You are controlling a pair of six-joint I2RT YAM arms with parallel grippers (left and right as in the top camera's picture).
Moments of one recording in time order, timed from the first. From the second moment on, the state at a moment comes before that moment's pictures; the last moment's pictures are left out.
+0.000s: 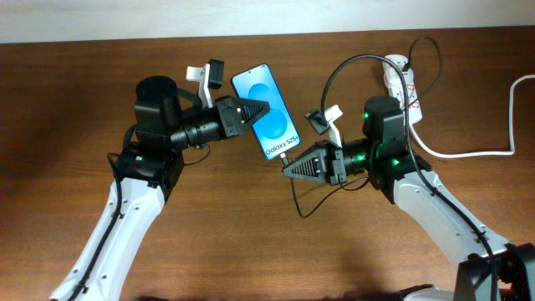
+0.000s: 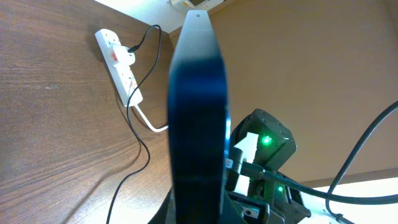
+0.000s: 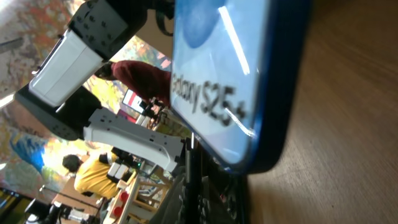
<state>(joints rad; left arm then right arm) -0.23 1.39 1.08 0.00 0.92 -0.83 0.23 1.48 0.86 0.08 -1.52 0.43</state>
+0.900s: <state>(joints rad) -0.16 1.39 1.08 0.18 1.10 -0.83 0.23 1.48 0.86 0.21 -1.53 0.52</state>
